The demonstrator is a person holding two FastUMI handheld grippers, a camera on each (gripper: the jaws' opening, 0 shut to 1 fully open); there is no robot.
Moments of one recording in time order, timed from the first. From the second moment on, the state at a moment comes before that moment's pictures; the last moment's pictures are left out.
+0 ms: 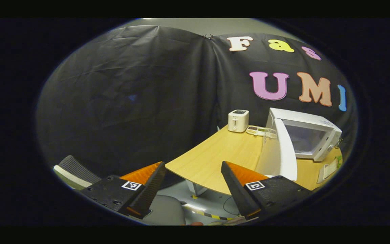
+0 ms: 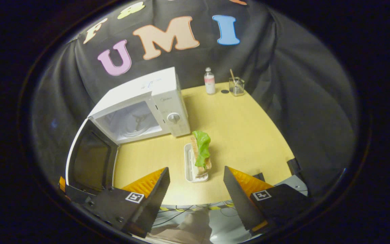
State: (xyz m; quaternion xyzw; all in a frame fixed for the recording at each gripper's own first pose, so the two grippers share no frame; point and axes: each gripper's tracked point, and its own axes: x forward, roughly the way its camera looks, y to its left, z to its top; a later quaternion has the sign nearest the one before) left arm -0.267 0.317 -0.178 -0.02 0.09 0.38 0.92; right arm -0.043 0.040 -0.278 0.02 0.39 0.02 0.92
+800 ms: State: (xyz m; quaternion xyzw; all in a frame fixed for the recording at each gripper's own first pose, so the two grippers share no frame) left arm -0.244 0.308 -0.158 -0.05 0.06 0.48 0.88; right arm 0.036 0.034 -0.391 -0.01 0.56 0.07 0.83
